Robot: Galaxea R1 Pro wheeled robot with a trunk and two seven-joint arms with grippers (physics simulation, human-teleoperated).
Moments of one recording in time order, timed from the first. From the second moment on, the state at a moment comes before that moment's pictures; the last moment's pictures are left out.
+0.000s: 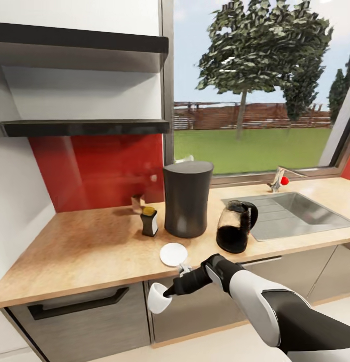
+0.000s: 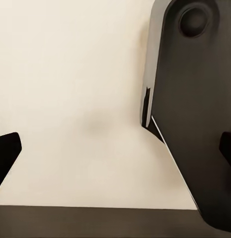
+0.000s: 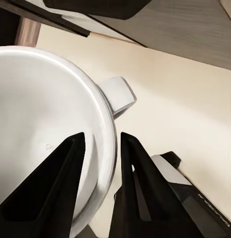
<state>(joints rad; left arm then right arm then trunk) -0.03 0.11 0.05 0.00 0.00 0.00 0.04 -1.00 0.17 -0.03 -0.02 0.29 0.60 0.96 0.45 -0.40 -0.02</state>
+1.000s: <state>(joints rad) -0.03 0.11 0.05 0.00 0.00 0.00 0.04 -1.00 0.17 -0.04 -0.49 0.28 0.67 0.65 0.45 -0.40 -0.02</state>
